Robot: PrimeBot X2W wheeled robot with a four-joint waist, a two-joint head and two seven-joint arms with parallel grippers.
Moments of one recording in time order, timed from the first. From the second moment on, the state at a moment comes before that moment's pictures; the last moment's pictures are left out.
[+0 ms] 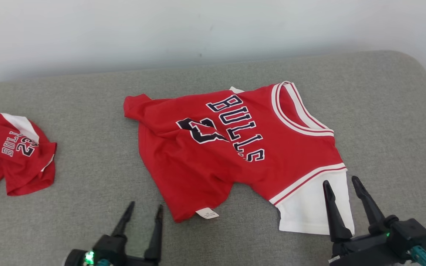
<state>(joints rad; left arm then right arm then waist) -0.11 0.05 -0.16 0.31 -0.13 -0.12 -0.26 0.03 -0.15 0.03 -0.01 0.21 0.13 -0.18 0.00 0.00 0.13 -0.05</state>
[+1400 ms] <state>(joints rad) -0.24 0.13 -0.29 0.42 -0.12 -0.08 -0.23 -0.06 -0.13 0.07 0.14 0.20 0.13 -0.25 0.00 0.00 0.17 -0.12</state>
